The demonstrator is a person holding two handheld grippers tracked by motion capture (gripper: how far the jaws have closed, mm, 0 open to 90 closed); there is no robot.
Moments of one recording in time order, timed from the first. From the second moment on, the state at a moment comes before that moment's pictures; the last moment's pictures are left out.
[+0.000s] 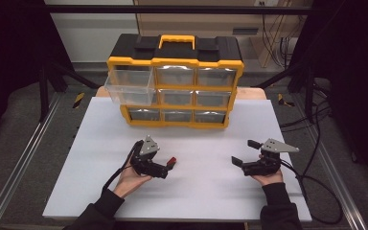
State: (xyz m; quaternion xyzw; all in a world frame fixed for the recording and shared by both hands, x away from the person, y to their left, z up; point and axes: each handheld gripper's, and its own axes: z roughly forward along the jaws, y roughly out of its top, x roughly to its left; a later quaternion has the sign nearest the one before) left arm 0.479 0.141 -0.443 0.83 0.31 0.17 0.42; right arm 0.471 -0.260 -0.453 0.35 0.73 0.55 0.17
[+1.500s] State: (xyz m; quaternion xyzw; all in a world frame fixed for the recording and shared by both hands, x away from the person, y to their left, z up) left arm 0.490 0.126 -0.468 0.85 0.34 0.10 0.39; right arm 0.472 -0.259 -0.454 0.36 0.74 0.55 0.17
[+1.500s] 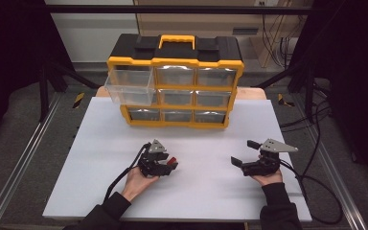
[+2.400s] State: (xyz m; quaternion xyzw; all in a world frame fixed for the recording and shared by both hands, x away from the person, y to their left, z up) left arm 0.490 0.121 -0.470 0.86 0.34 0.11 0.37; right arm 0.472 -0.259 -0.455 0.36 0.74 0.55 0.17
